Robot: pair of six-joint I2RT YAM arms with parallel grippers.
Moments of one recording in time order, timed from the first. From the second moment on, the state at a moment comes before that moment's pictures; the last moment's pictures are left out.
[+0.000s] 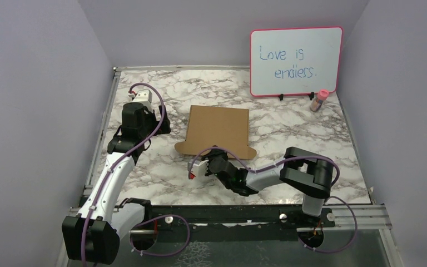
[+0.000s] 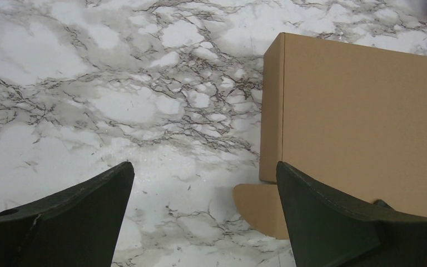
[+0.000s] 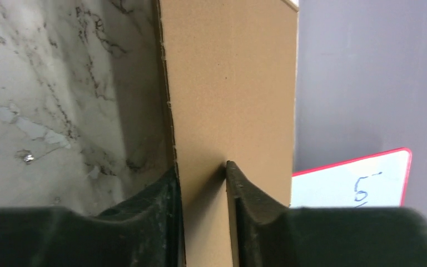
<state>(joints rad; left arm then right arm) -0.13 1.00 0.81 -0.34 0.00 -0.19 1.22 1.83 0.73 0.64 0.59 -0.96</state>
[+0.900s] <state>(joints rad) -0.13 0.96 0.81 -0.34 -0.02 -0.19 1.22 1.54 0.86 0.19 0.46 -0.81</state>
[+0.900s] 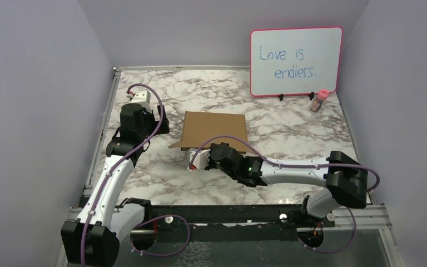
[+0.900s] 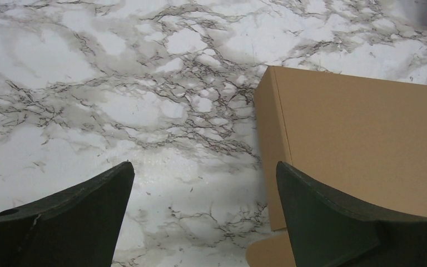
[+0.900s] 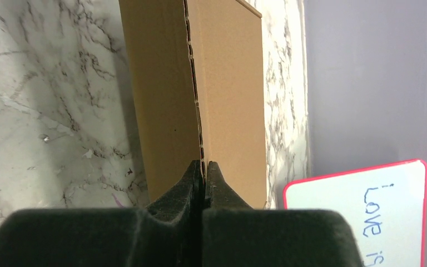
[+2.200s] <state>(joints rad) -0.14 0.90 0.95 -0.38 0.05 -0.14 0.83 1.54 1.53 -0.70 -0.24 -0.60</state>
